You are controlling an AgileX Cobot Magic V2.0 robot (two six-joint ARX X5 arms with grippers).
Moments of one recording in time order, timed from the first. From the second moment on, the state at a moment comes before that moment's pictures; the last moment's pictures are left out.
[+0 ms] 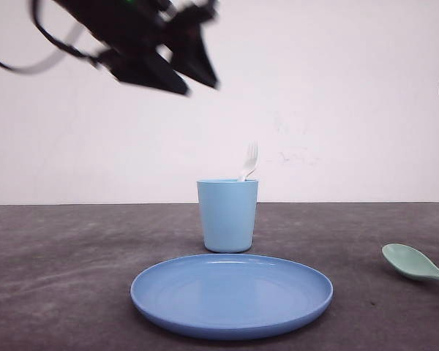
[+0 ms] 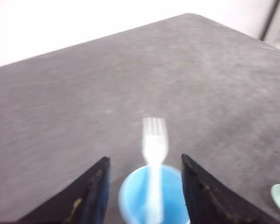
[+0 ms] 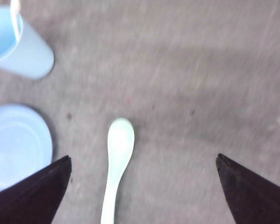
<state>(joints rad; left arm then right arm) -0.64 1.34 0.96 0.05 -0.01 -0.01 0.07 0.98 0.91 -0.88 -0.27 0.06</state>
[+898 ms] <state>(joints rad) -0.19 0.87 0.94 -0.65 -0.06 -0.05 0.39 1.34 0.91 -0.78 -0.18 0.18</state>
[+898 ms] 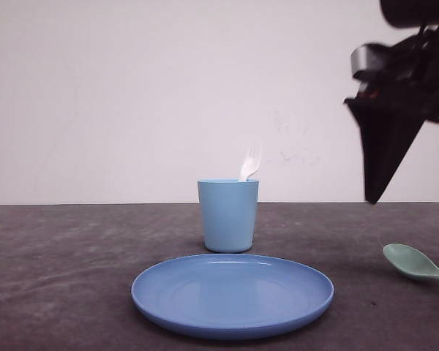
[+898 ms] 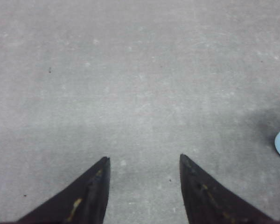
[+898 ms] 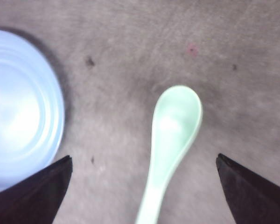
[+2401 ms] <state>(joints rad) -0.19 0.87 0.94 -0.64 -0.06 -0.05 0.43 1.55 0.91 -0.66 -0.02 0.24</state>
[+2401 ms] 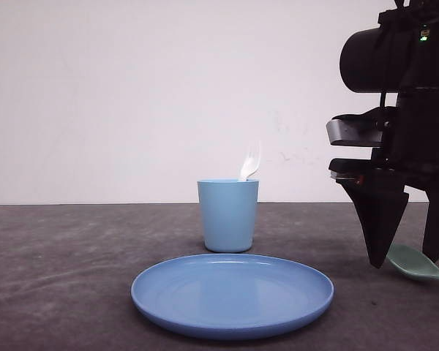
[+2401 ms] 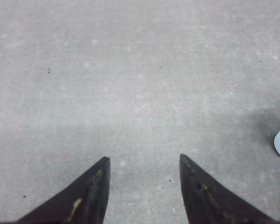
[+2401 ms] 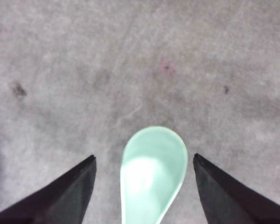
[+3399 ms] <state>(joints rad) -0.19 0.87 0.94 -0.64 -0.06 -0.05 0.48 1.39 0.97 -0.65 0.00 0.23</state>
